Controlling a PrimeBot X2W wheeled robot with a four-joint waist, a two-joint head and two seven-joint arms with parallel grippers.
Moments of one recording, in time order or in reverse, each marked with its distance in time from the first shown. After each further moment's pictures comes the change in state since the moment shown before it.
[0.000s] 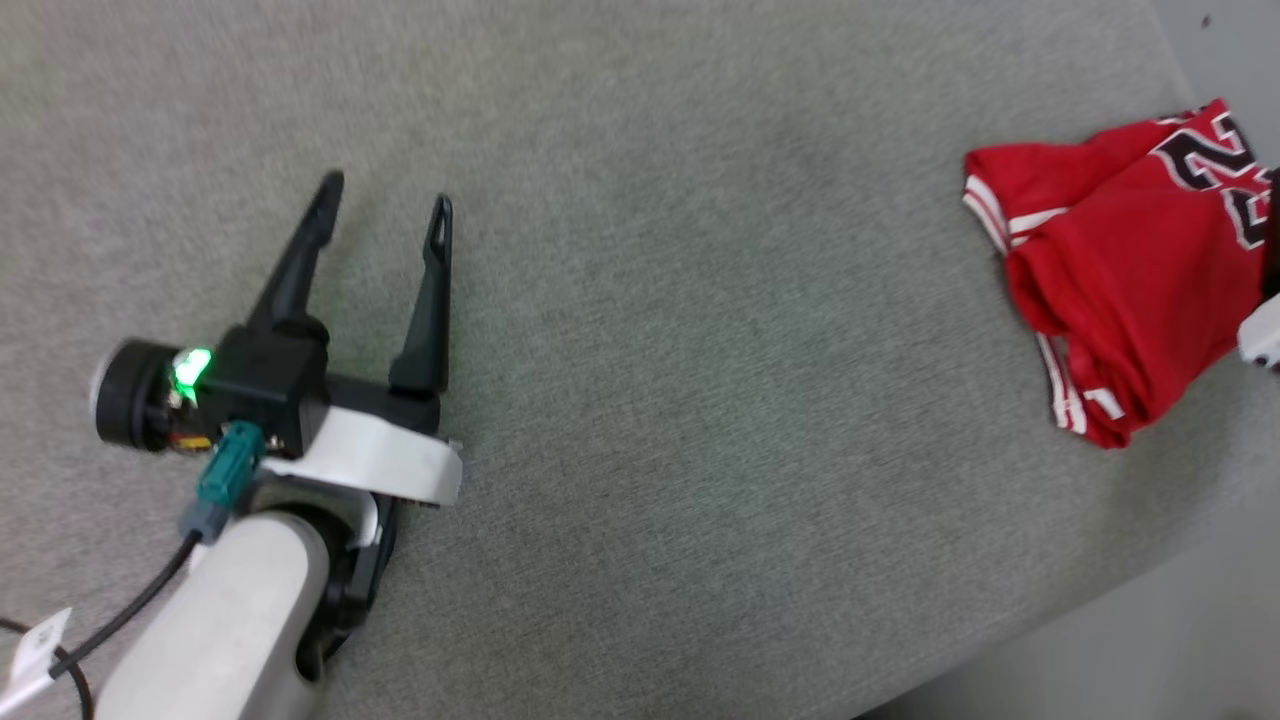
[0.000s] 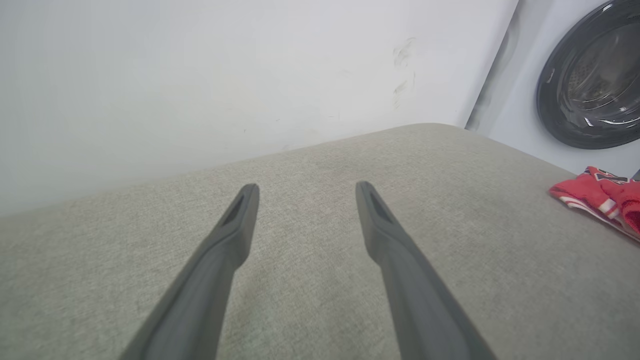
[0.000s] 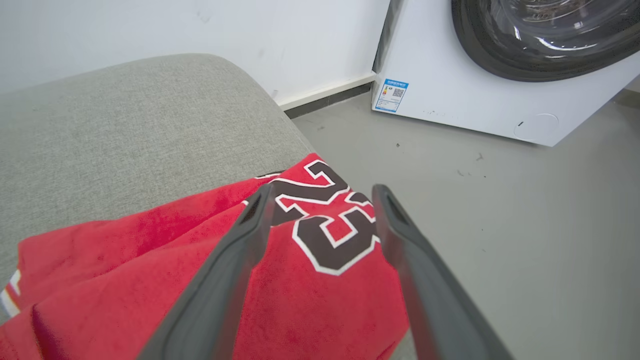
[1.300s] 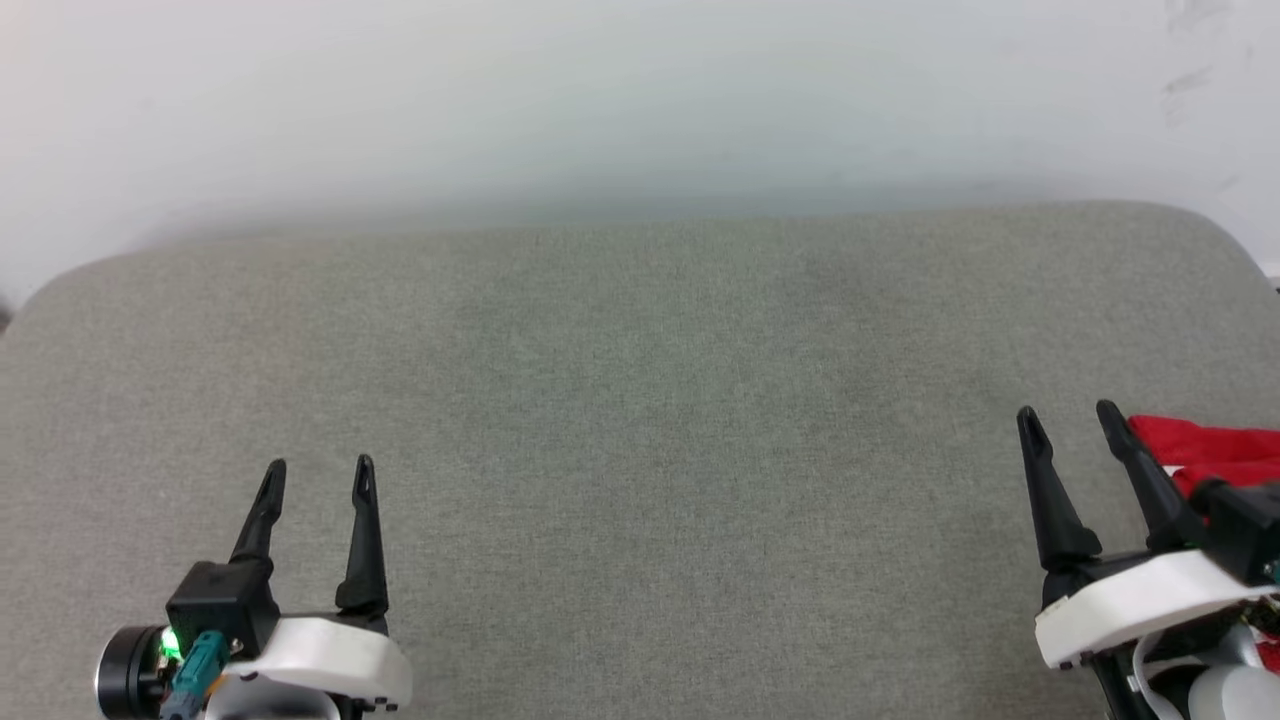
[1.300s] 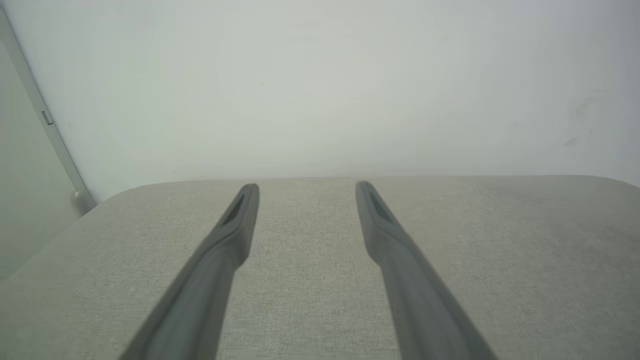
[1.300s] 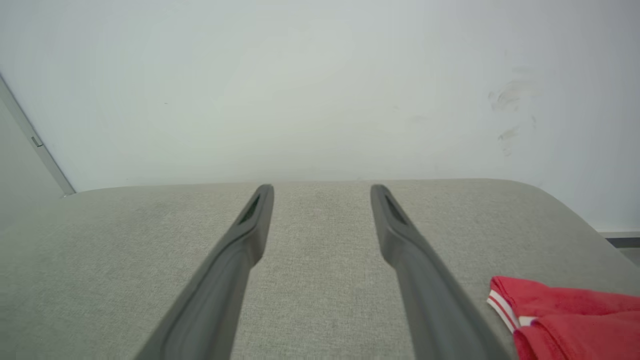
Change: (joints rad) left arm 0.394 -0.063 0.110 0.134 -0.134 0.055 -0.160; right arm 0.803 0.241 0.040 -1.086 -0.164 0.000 0.195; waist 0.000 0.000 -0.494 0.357
